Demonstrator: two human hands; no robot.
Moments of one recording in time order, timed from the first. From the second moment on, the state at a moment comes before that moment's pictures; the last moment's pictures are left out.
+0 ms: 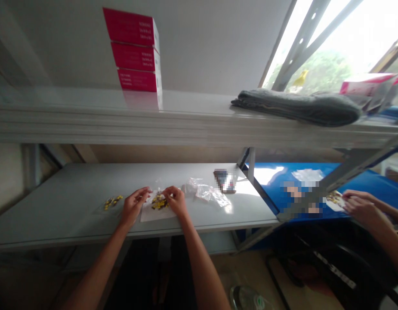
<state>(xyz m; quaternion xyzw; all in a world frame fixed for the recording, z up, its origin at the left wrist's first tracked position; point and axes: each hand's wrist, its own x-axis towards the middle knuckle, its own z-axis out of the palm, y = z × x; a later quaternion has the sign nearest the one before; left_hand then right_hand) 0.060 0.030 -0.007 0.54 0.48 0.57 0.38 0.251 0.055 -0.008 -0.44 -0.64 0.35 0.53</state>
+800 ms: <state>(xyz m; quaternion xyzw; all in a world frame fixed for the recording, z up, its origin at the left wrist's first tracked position) 0.018 -0.014 -0.015 0.65 0.63 0.42 -0.10 0.266 0.057 -0.009 -0.49 -0.26 0.35 0.75</state>
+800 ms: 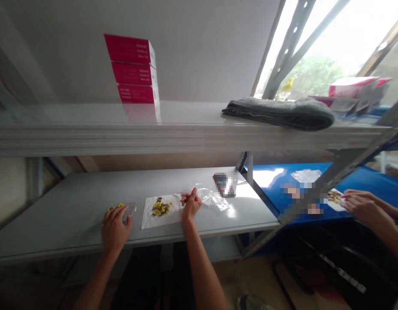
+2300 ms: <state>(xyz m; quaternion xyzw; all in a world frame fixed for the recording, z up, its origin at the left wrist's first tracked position) -0.001 -0.007 -0.008 0.62 0.50 0.54 0.29 0.158 -0.002 -0.004 -0.42 -0.66 0.39 0.49</state>
